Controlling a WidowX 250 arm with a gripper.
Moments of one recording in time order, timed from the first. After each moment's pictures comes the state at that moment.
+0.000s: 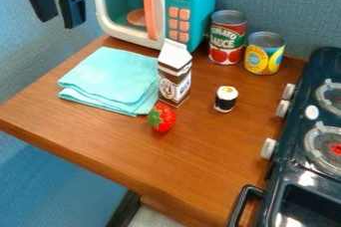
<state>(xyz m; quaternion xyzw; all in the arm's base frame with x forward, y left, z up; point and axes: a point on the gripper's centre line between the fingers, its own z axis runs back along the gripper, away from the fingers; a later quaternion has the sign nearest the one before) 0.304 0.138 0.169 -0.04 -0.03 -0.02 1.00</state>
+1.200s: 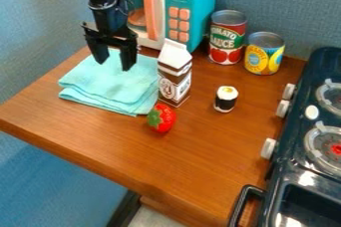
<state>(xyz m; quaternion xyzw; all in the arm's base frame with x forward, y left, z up) 0.394 0.128 0.065 -0.01 -0.09 0.04 1.00</state>
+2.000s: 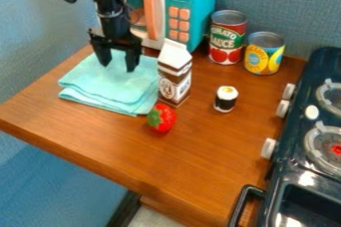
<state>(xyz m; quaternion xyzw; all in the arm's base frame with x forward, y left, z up) 0.420 0.146 0.039 0.01 -0.08 0.09 0.99</state>
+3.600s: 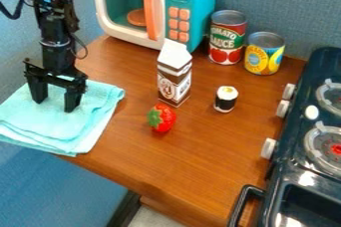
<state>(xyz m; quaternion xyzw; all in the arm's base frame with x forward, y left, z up) 0.299 0.180 0.025 0.06 0.05 0.14 0.99</state>
